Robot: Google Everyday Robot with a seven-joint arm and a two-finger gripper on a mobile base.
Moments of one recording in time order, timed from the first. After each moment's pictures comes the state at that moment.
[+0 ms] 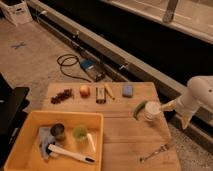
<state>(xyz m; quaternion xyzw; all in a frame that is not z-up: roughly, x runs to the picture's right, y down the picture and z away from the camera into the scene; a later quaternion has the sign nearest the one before) 0.350 0.151 0.718 -0.26 -0.17 -0.34 0.89</state>
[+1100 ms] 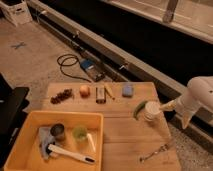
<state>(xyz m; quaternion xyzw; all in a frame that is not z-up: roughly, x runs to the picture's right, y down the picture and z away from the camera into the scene) 0.349 0.144 0.715 -0.24 -0.15 -0.35 0.89</state>
